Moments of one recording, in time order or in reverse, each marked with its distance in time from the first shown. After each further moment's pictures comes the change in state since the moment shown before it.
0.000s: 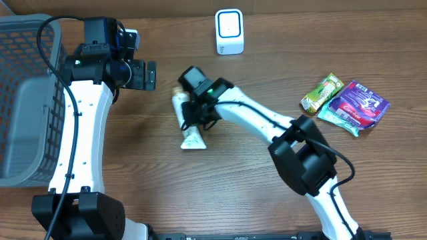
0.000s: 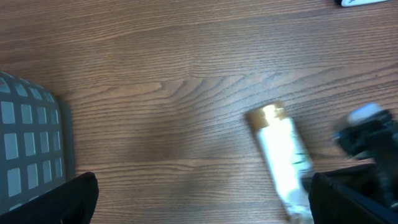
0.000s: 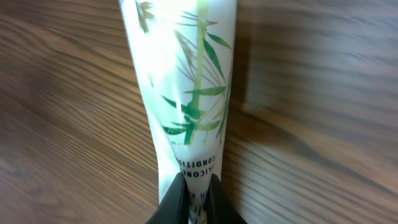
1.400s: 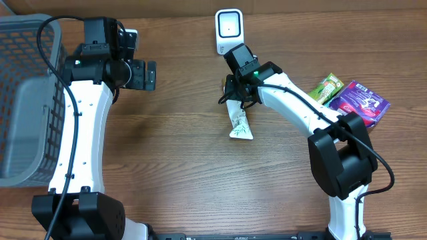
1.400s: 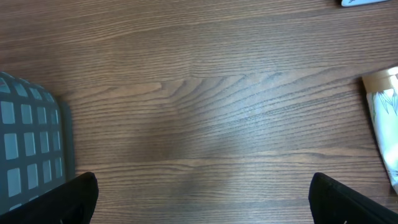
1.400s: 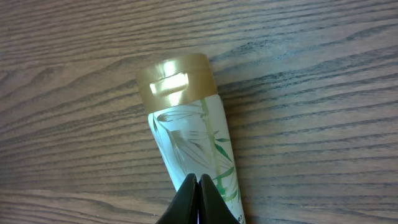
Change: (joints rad) left arm 0.000 0.000 0.000 0.000 0.000 0.000; right arm -0.193 -0.190 -0.200 0.124 0.271 0.121
